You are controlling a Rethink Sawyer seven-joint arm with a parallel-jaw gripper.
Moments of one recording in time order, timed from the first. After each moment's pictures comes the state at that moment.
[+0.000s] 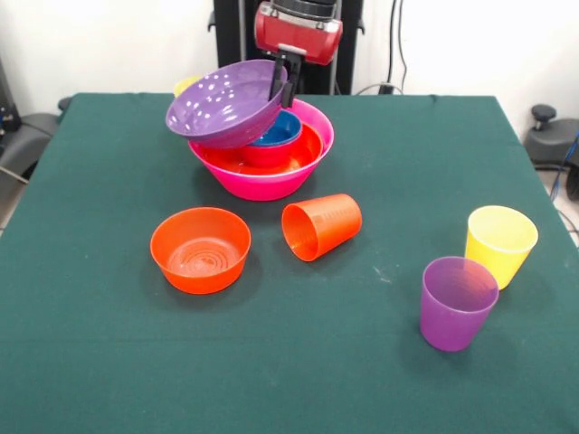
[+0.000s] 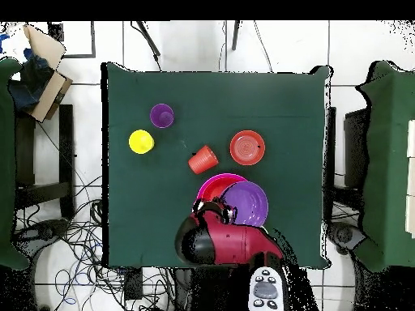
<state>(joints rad) -0.16 -0.74 -0.17 2.04 -0.27 0.03 2.00</state>
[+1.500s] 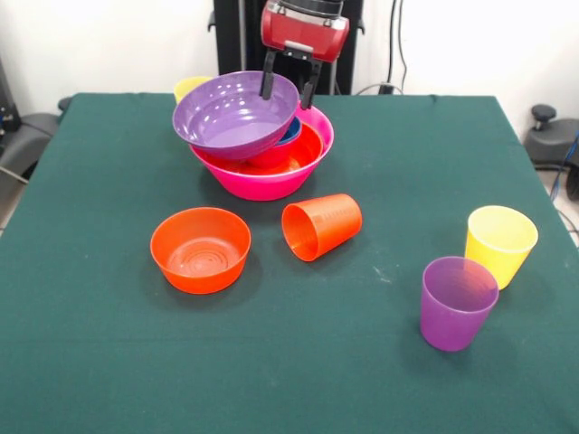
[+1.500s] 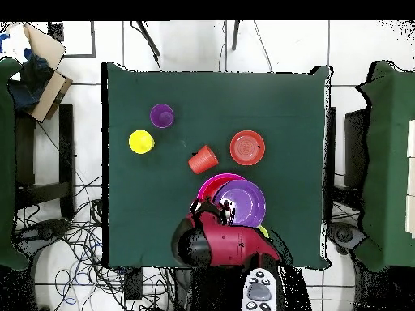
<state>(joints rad) -0.13 -0.75 -0.18 2.04 -0.27 0.03 2.00</state>
